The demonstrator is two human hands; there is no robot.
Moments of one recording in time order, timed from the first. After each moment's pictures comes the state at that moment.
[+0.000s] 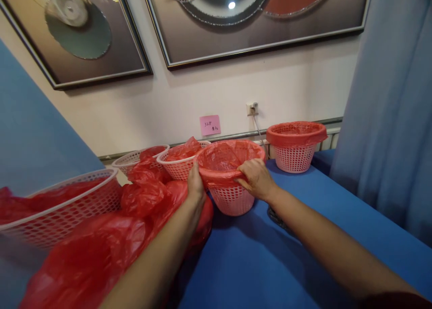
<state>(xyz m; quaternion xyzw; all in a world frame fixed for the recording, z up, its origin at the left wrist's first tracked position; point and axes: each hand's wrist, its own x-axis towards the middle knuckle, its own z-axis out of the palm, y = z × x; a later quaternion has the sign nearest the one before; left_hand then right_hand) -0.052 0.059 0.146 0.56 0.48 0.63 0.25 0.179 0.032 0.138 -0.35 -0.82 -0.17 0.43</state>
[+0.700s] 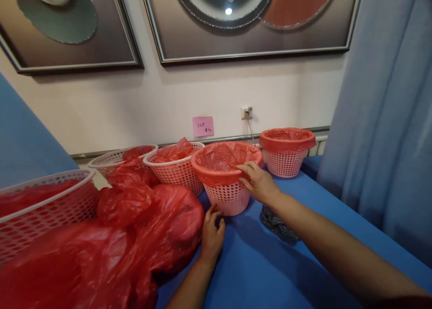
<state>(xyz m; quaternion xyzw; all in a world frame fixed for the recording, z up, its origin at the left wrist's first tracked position) -0.032 -0.007 -0.006 0.65 0.54 0.52 0.16 0.196 0.033 0.133 -0.41 -0.80 -0.04 0.43</state>
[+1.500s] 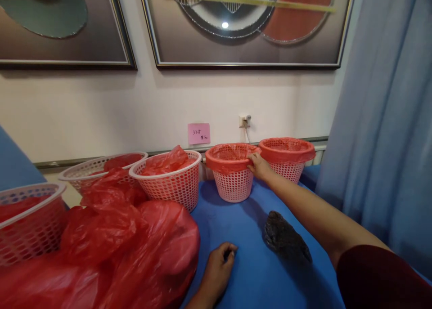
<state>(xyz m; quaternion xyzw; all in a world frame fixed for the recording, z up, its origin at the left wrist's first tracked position) -0.029 -0.010 -0.015 0.68 0.53 0.35 0.36 0.231 0.205 0.127 -0.53 -0.76 -0.05 0.36</state>
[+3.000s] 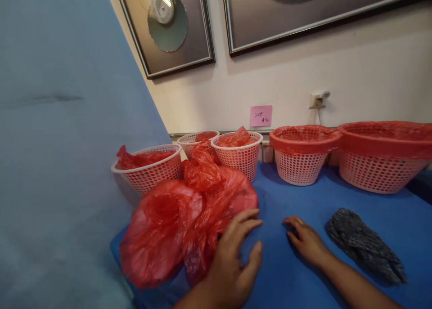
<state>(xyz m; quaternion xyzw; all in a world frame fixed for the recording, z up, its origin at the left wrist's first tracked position) -0.065 -0.189 0.119 0.70 0.55 0.43 0.13 0.144 -0.008 -0.076 -0.43 -0.79 0.29 0.33</state>
